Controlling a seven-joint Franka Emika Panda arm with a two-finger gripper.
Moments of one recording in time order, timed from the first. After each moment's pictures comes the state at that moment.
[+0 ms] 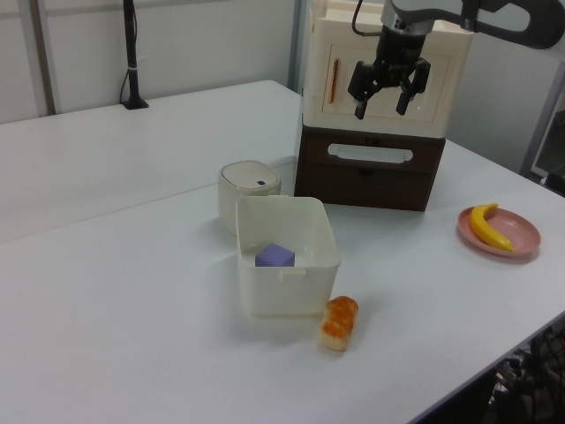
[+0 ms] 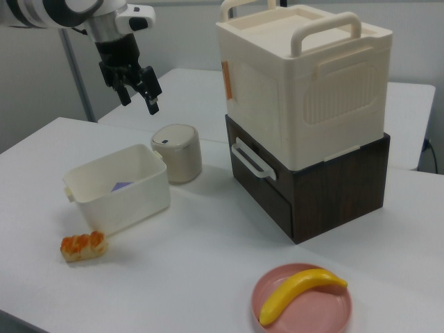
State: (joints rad) arm -0.04 0.01 0.03 -1.53 -0.03 1.67 0.16
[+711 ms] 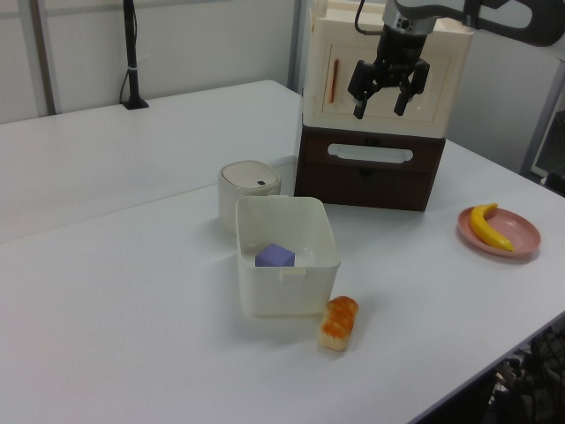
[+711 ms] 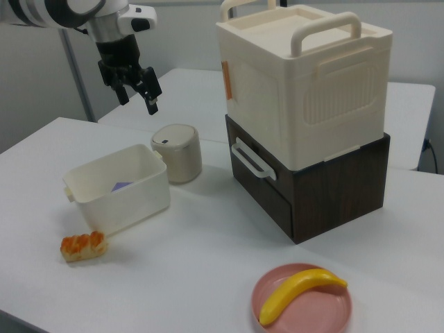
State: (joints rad) arm -0.04 0.01 0.02 -1.53 0.01 1.67 0.13
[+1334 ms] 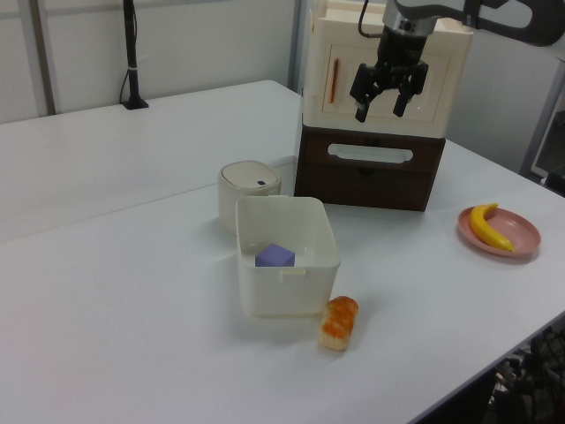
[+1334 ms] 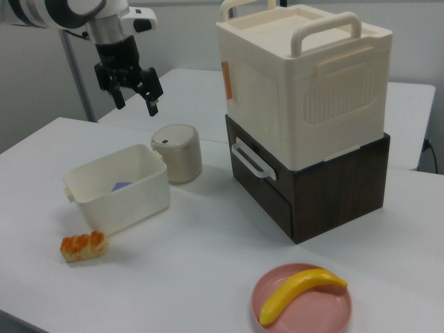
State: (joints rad) arm -0.04 0.01 0.02 -1.54 0.01 1.65 0.00
